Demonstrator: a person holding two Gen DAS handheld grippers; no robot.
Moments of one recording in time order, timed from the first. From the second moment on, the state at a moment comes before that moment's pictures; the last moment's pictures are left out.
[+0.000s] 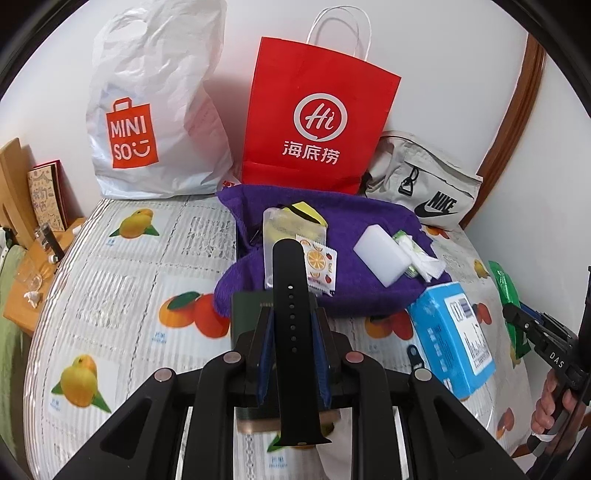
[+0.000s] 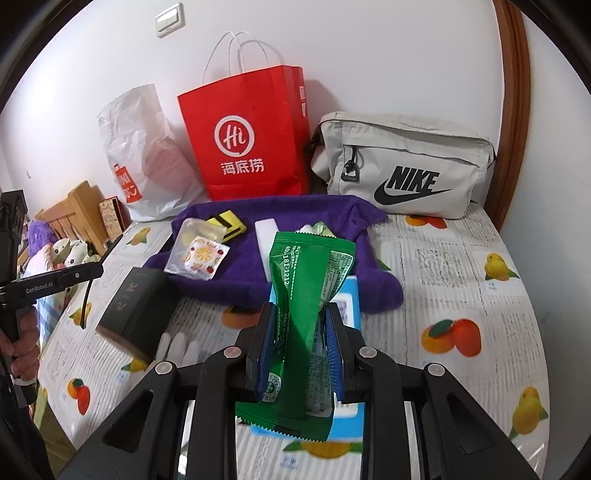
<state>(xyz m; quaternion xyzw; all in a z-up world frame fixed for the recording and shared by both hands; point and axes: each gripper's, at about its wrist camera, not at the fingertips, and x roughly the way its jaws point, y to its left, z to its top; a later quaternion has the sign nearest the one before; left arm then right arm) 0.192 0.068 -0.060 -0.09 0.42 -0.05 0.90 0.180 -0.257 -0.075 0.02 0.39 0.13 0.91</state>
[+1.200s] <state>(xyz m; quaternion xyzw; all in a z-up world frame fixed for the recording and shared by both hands) 0.324 0.056 -0.094 -0.07 0.45 -0.05 0.89 0.325 -0.248 -0.113 0.03 0.41 0.15 0.90</state>
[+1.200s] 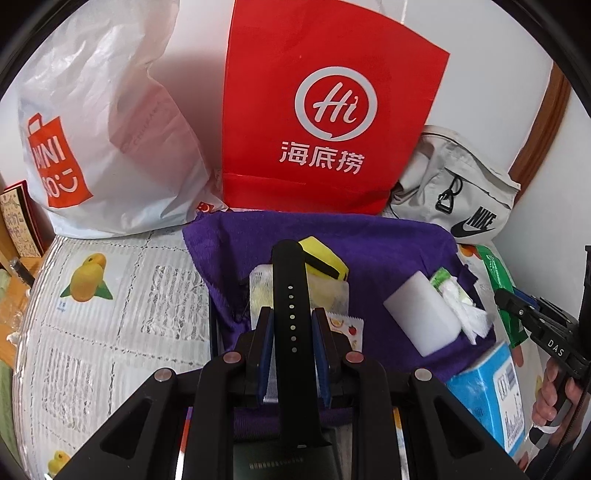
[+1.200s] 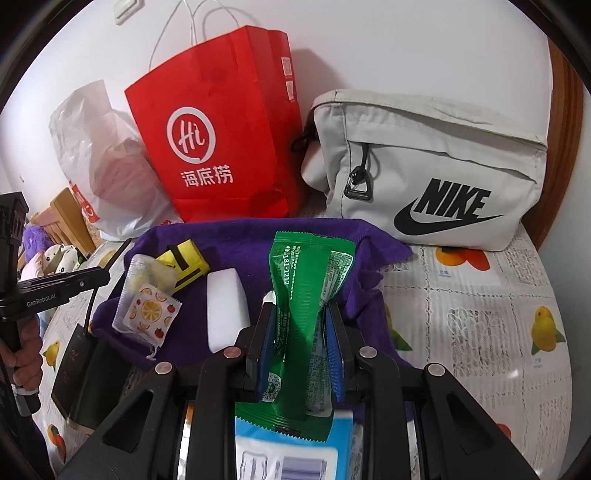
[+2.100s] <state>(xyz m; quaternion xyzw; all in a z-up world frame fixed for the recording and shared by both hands) 0.363 0.067 -0.116 -0.09 0.48 -0.04 0.87 0.372 -0.221 -0.146 0.00 0.47 0.15 0.87</state>
